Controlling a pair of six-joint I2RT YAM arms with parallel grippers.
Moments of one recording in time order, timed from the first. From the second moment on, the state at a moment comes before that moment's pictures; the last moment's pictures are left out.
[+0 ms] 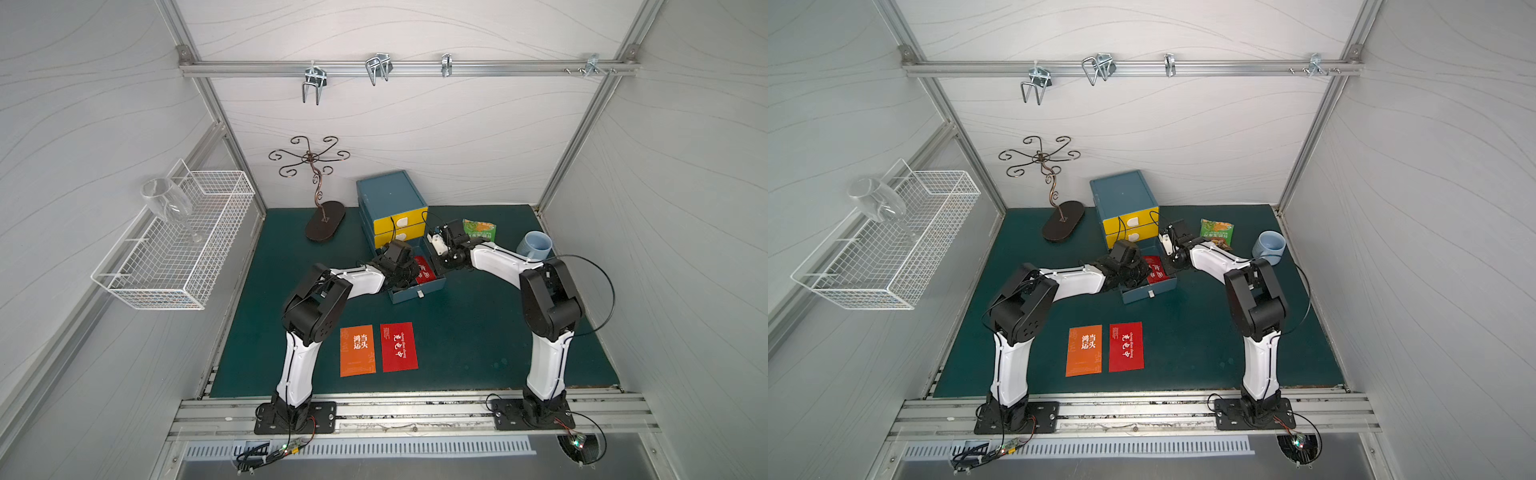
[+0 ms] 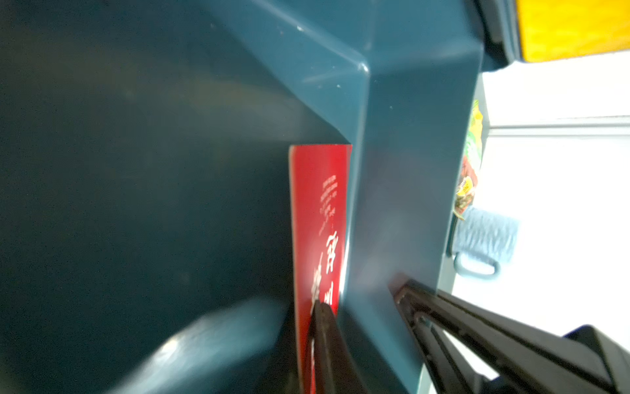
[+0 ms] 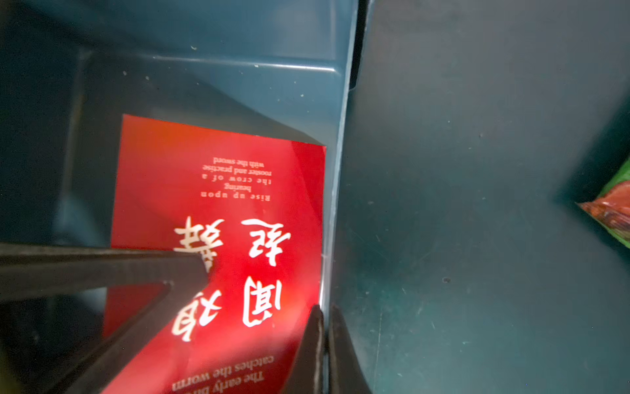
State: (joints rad) left arm -0.61 2.05 1.28 0.02 0.14 -1.20; right arm 0.50 1.97 1.41 -0.47 -0.09 0.00
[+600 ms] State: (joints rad) left arm -0.58 1.90 1.25 -0.03 0.14 -1.25; right arm 0.51 1.99 1.48 -0.54 -0.05 0.05
